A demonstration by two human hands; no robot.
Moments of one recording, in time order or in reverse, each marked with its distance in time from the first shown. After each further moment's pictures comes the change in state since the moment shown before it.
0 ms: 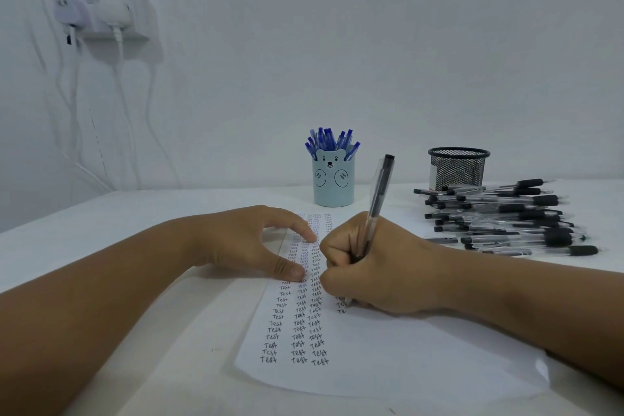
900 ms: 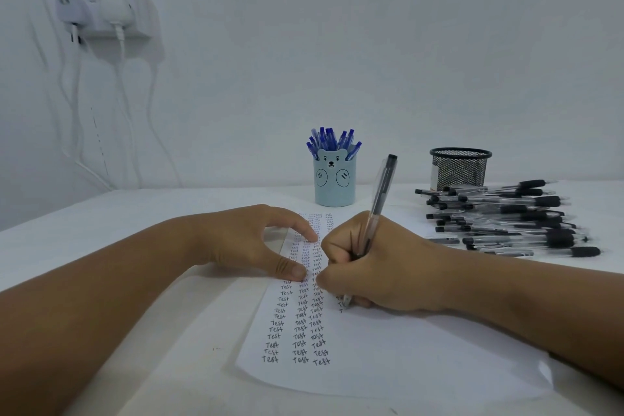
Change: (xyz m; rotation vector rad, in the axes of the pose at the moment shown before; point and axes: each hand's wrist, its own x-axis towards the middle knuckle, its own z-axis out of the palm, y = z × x) left_hand -0.001 0.003 -0.001 -0.001 -0.008 -0.002; right_hand 0.001 0.004 0.001 0.072 0.009 0.032
